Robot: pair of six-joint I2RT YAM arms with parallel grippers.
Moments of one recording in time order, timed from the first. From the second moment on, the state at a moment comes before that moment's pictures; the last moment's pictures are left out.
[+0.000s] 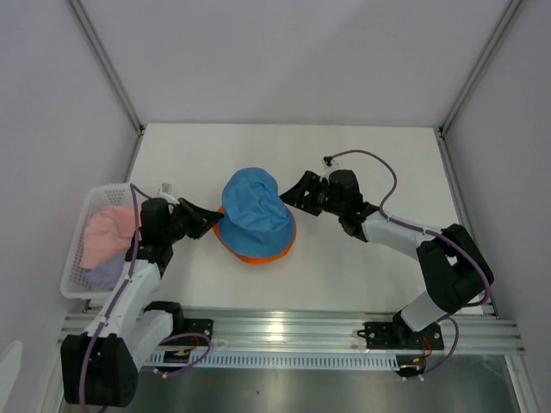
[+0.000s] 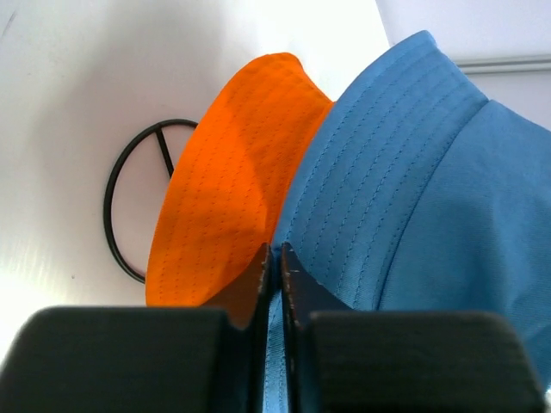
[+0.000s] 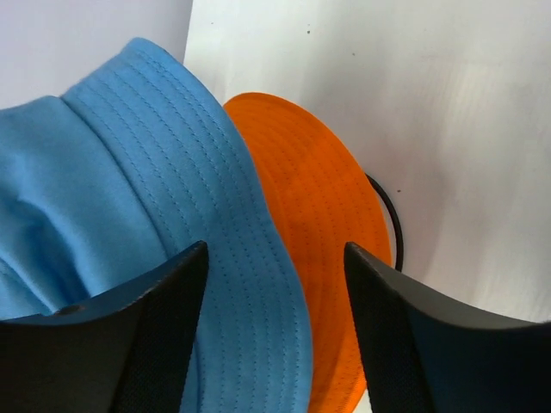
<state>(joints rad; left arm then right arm) -0.04 0.88 0.48 -0.10 0.44 -1.03 0.58 1.57 0.88 0.34 -0.29 0.89</state>
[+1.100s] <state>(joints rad) -0.14 0.93 0.49 -0.18 0.31 -0.91 0.57 1.43 0.71 0.42 -0.30 1.04</state>
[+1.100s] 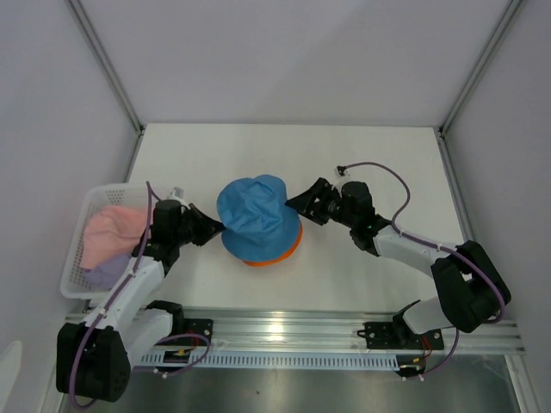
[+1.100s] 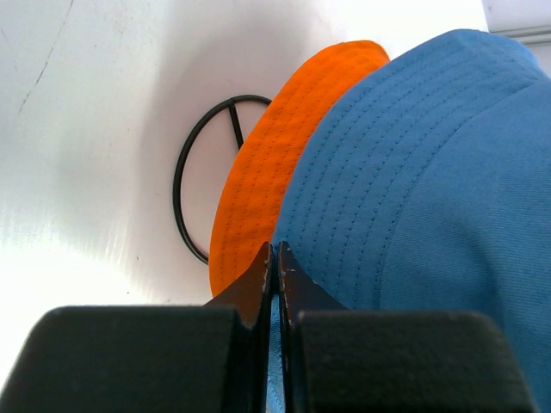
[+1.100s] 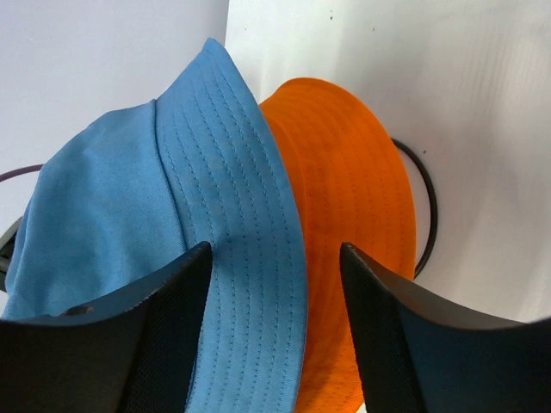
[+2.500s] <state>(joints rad) -0.24 0.91 0.66 -0.42 0.07 -0.75 0.59 1.38 0.72 0.08 -0.18 0.87</state>
